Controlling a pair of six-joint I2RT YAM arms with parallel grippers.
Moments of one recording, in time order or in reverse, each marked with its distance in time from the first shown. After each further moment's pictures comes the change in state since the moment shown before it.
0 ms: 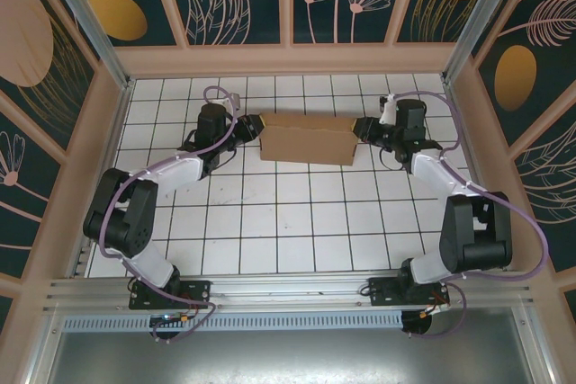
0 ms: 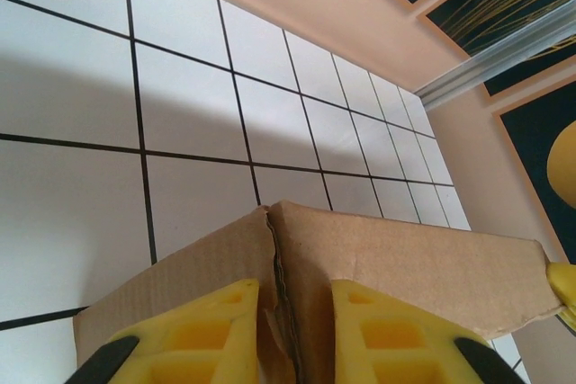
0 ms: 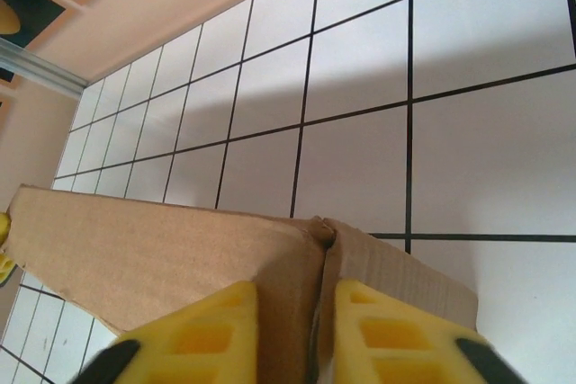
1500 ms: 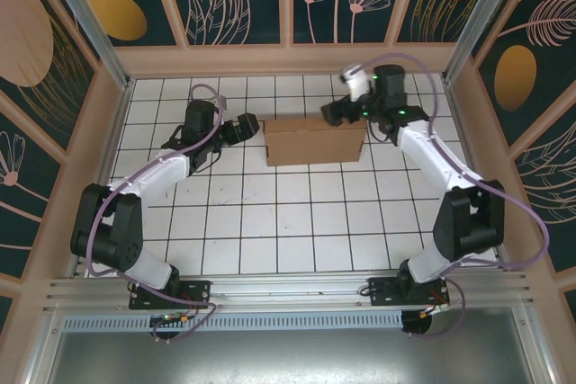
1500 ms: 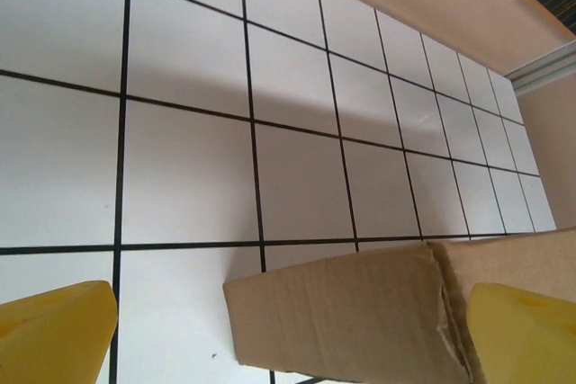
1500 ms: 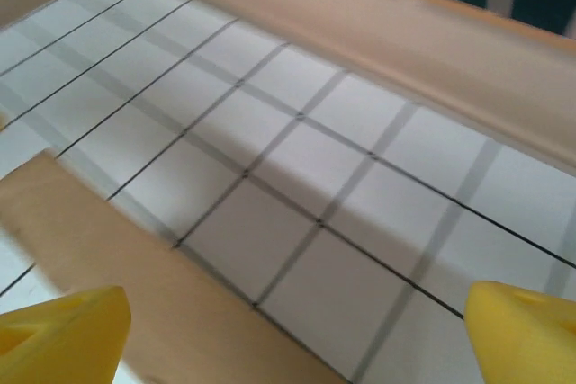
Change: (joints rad) left arm 0.065 -0.126 0.035 -0.330 -0.062 0.088; right arm 0.198 0.119 0.411 -0.270 0.066 -0.722
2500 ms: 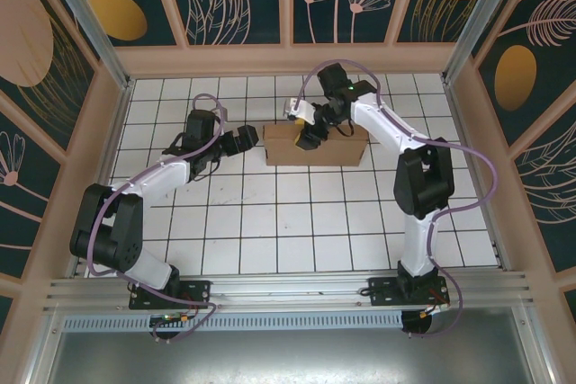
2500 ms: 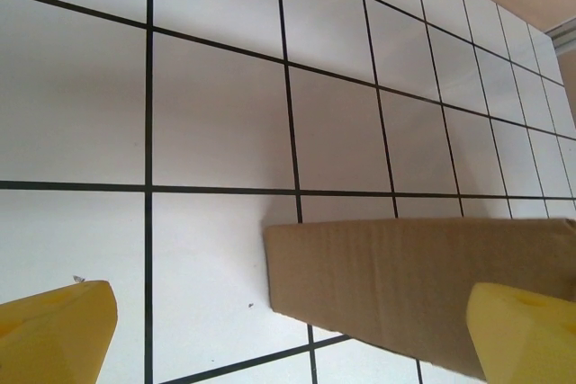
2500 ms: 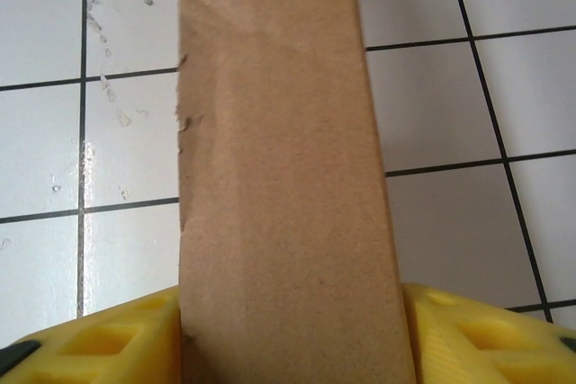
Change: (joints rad) left arm 0.004 -0.008 -0.069 -0.009 0.016 0.029; right arm 0.160 0.382 0.422 -0.570 -0.151 -0.663
